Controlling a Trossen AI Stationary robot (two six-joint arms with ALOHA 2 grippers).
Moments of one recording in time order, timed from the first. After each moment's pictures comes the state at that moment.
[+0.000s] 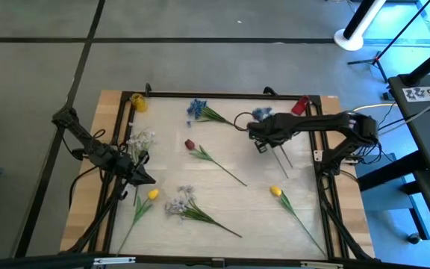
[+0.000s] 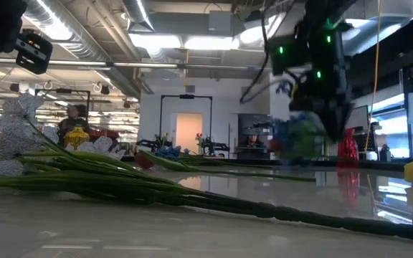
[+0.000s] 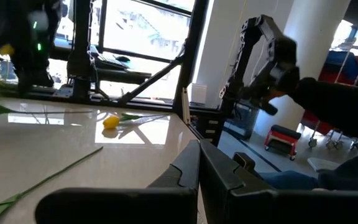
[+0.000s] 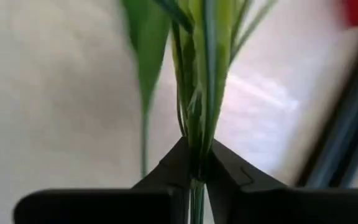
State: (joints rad) left arm -0.69 0.17 0.01 0.22 -0.38 -0.20; right arm -0.21 1.59 1.11 -1.19 0.33 0.92
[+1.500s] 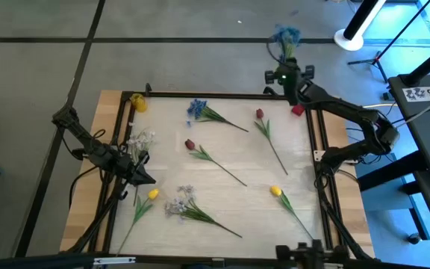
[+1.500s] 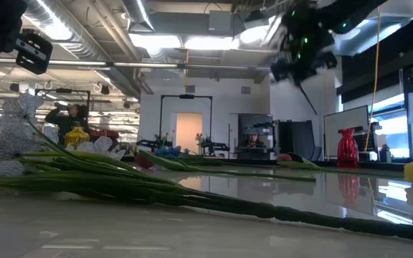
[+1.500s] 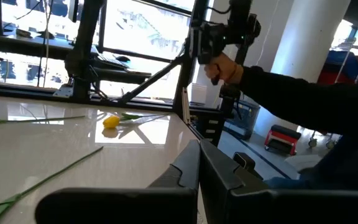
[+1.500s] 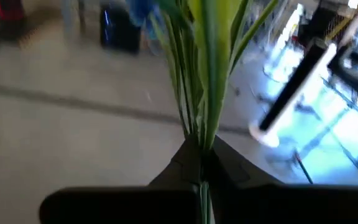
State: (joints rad) left arm -0.69 0.17 0.01 0.22 -0.38 -0.20; right arm -0.72 1.36 1.05 -0.09 0.85 0.11
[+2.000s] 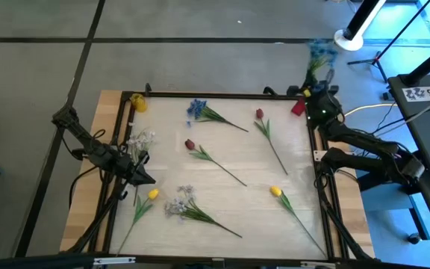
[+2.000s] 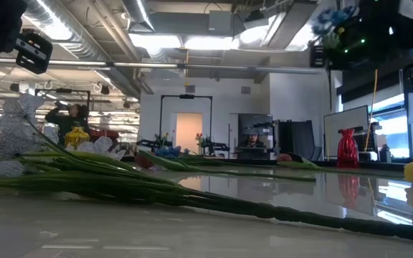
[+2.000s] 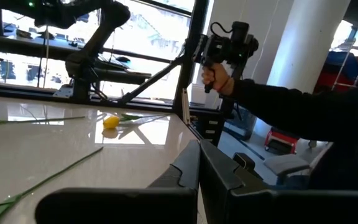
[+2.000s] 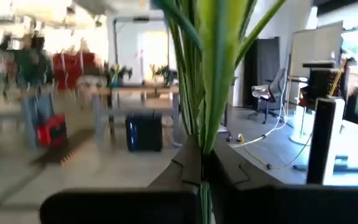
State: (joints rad) left arm -0.69 0.17 0.01 0.22 -0.38 -0.20; right arm -0.76 0.93 0.42 0.71 0.73 -0.14
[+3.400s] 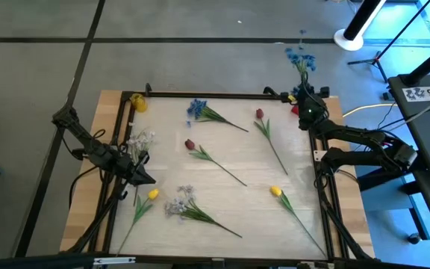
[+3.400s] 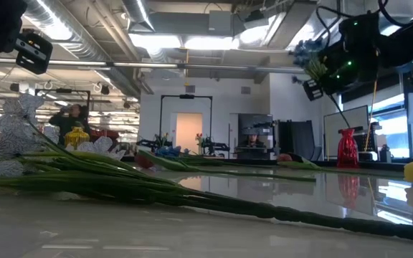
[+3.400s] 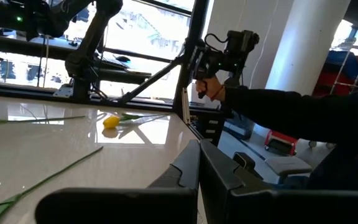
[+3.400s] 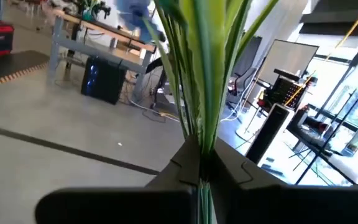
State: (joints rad) left arm -0.69 0.17 0.01 0.22 -0.38 -0.20; right arm -0.76 1.11 0.38 0.79 0.85 -0.39
